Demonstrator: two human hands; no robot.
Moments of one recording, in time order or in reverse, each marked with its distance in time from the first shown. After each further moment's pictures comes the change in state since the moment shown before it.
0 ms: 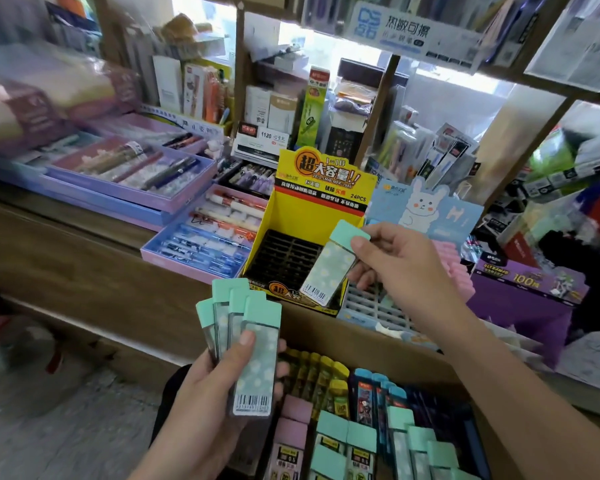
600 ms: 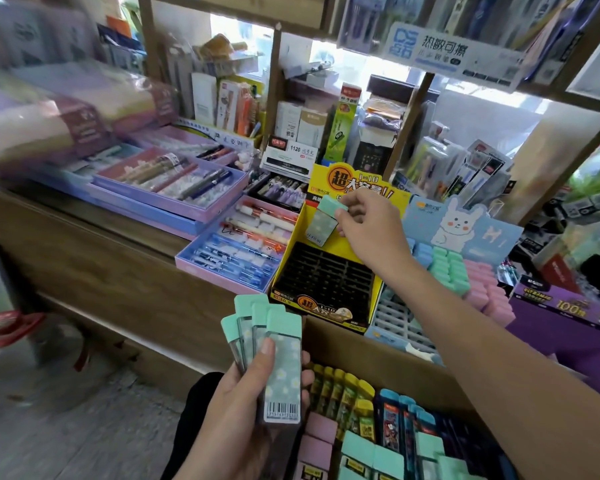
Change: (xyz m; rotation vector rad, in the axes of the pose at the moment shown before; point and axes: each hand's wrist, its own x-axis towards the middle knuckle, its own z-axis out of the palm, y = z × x) left_hand 0.012 -0.006 -0.010 -0.143 0.041 -0.023; right_hand 0.095 -0.006 0.063 -0.435 0.117 -0.257
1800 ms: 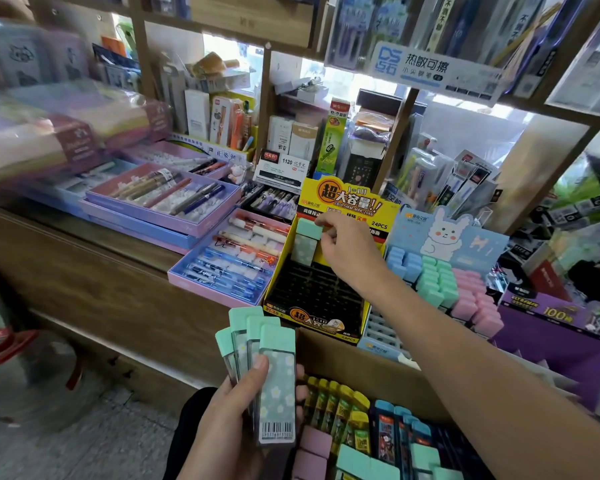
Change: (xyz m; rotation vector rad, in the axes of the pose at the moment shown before) left_hand -0.005 0.011 0.014 0.052 -0.063 -0.060; right_hand -0.002 -0.001 0.011 -0.229 -0.131 -0.044
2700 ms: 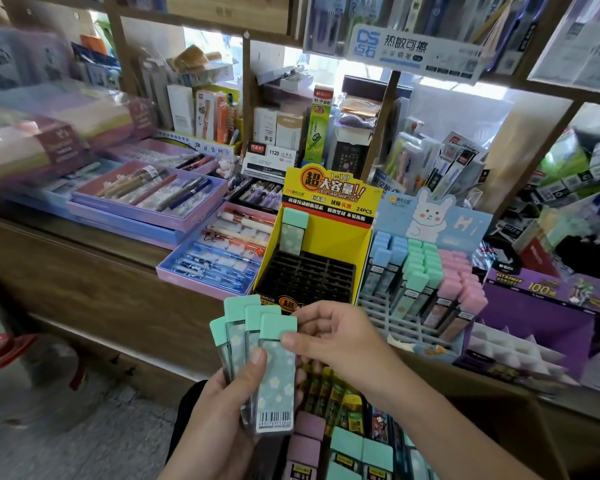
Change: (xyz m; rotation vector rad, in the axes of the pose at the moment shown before) left_hand 0.001 -0.013 -0.006 0.064 0.141 0.083; right_hand -0.143 -0.006 0.001 0.827 -0.362 0.375
